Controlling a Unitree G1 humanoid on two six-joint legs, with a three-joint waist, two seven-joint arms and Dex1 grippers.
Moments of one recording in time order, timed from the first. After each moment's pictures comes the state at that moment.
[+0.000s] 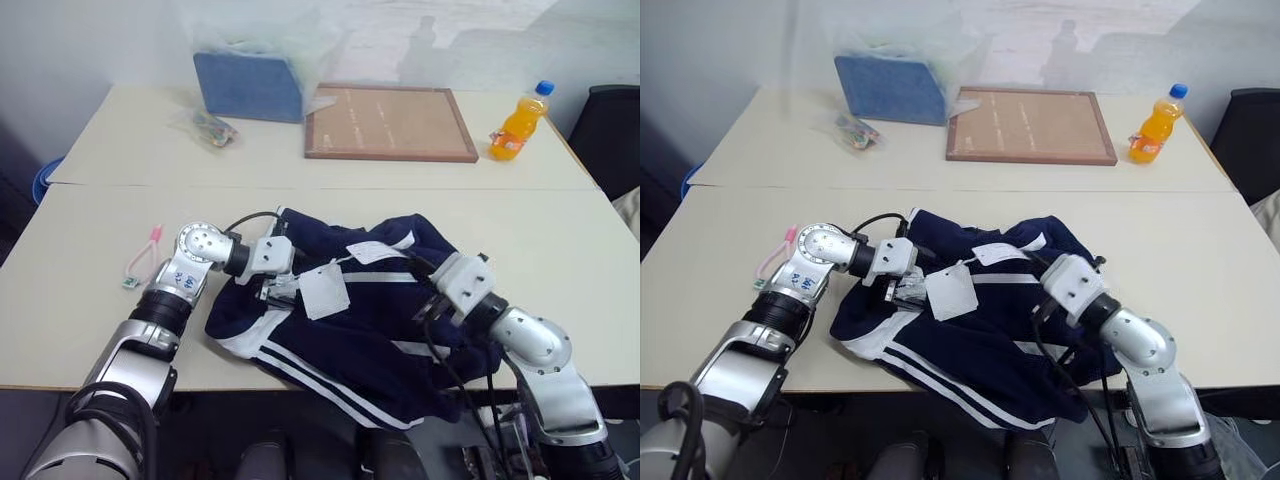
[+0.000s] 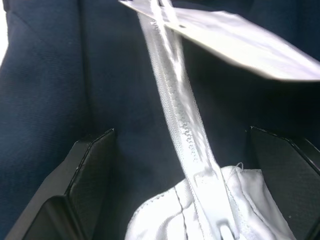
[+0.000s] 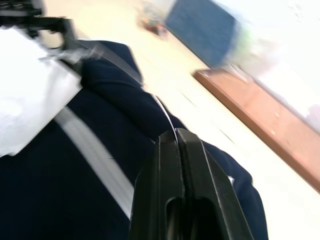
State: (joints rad) left arm -0.87 0.49 -0.29 0.71 0.00 -0.33 -1.27; right arm -0.10 -0.48 -0.04 -0.45 0.08 0.20 0.53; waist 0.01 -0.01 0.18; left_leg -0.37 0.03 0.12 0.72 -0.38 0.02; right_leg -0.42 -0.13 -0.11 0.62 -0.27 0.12
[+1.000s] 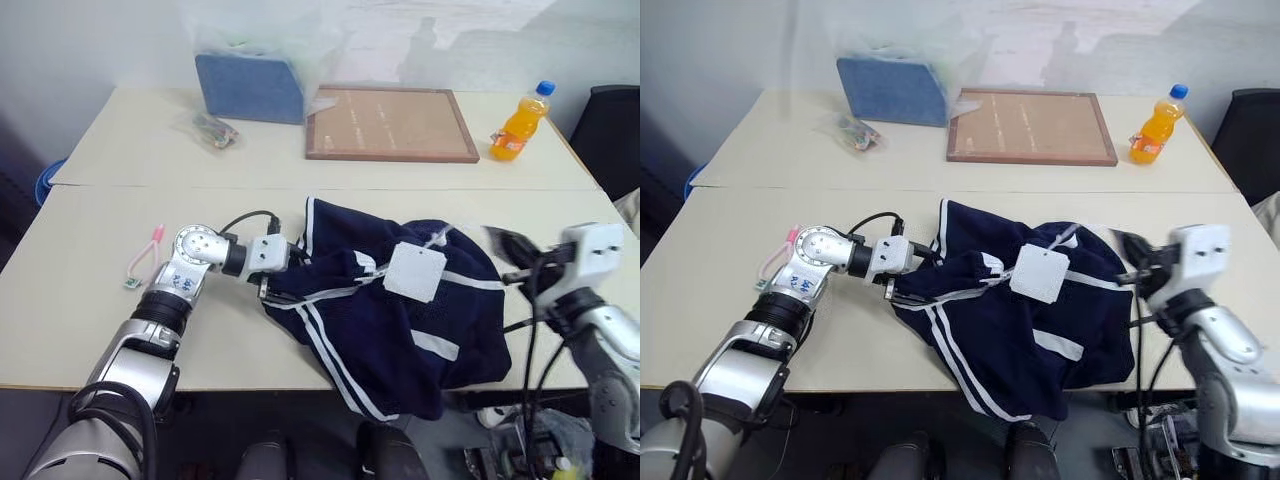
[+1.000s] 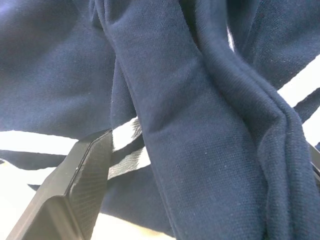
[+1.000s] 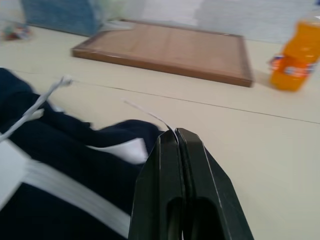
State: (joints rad) left arm -0.85 0.49 -0.26 0.71 0.00 -0.32 -1.26; right arm -0.11 -0.46 -0.35 -0.50 0.49 0.60 0.36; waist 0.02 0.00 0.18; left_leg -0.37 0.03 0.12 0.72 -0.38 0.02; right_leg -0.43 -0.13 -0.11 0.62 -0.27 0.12
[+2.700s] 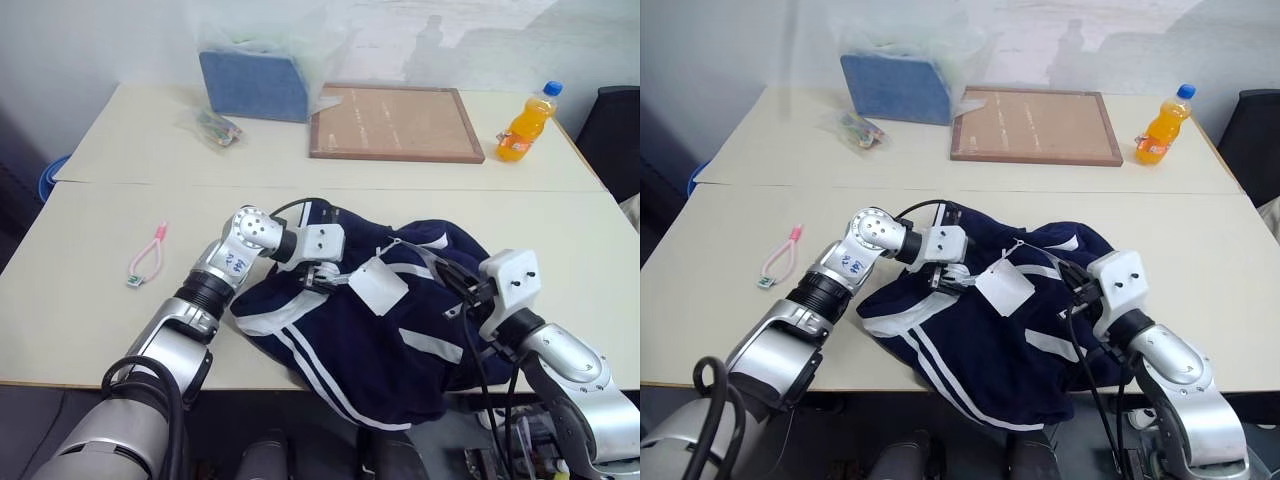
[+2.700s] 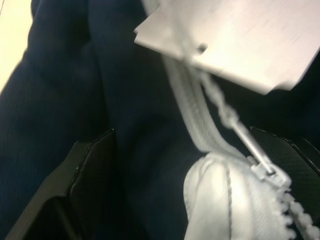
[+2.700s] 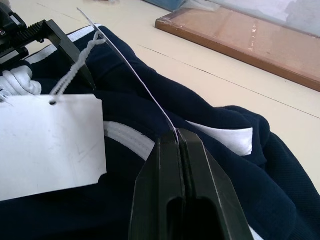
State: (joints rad) left arm -0.99 0.36 -0.38 0.69 0.10 -0.16 -1.12; right arm 0.03 -0.50 -0.18 -0.64 0.35 0.55 0.38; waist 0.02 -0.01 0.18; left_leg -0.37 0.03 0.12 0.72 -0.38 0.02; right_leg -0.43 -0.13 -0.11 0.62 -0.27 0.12
